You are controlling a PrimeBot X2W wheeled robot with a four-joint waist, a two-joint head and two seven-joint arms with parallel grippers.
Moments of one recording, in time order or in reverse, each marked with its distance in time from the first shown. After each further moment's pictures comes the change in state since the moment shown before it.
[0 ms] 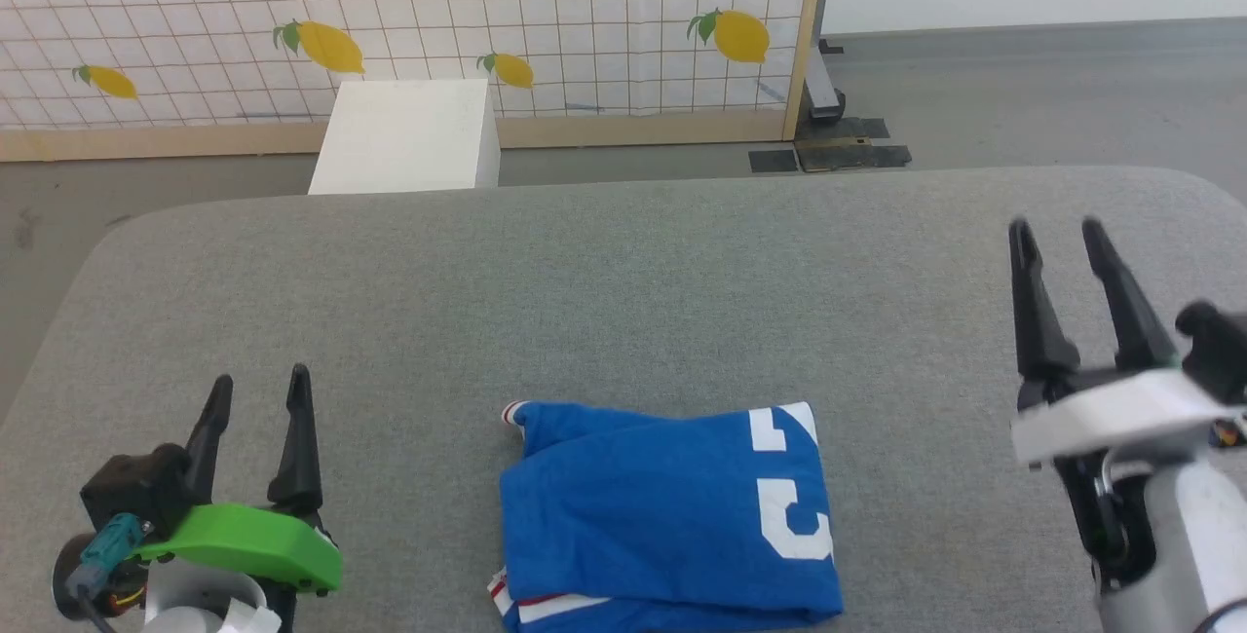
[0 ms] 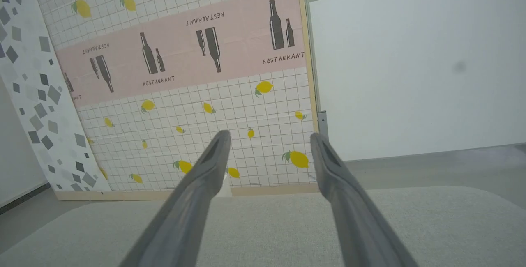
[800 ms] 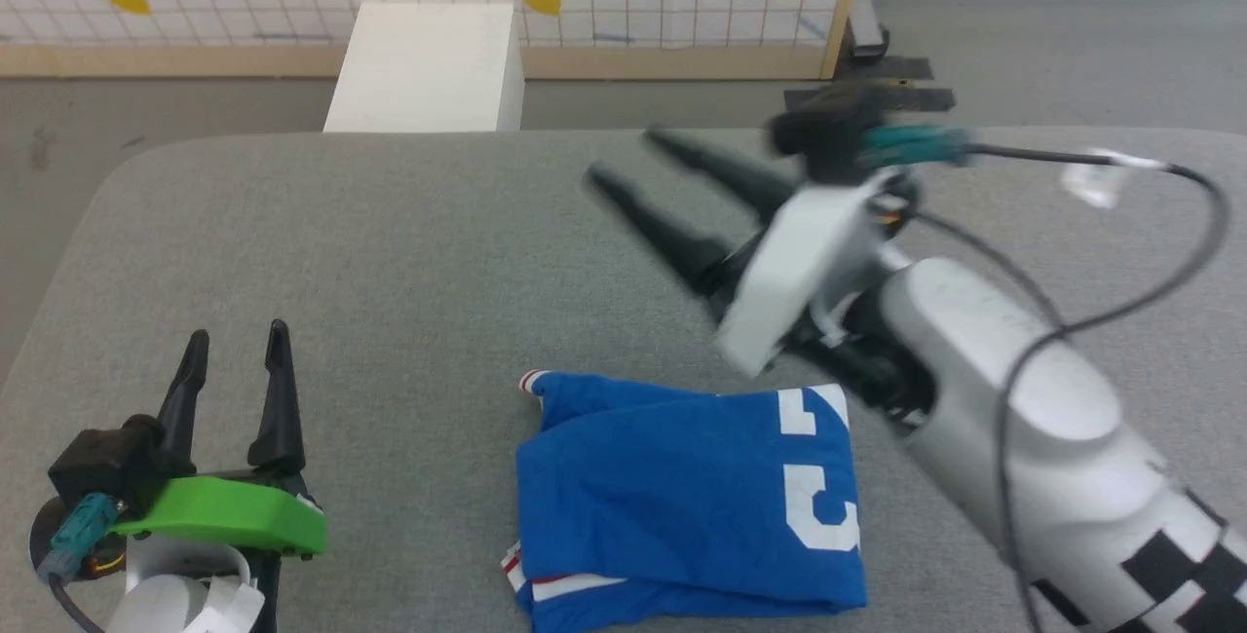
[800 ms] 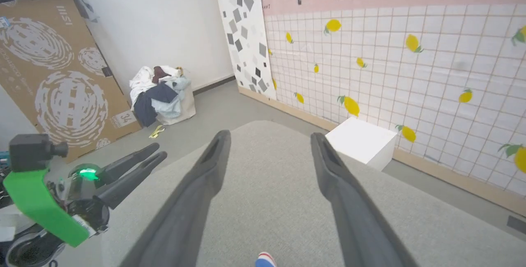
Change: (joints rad) left arm -0.050 0.003 0.025 -0.003 0.011 -0.023 -0.044; right arm -0.544 -0.016 0.735 0.119 0.458 0.000 0.306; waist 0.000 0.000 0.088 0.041
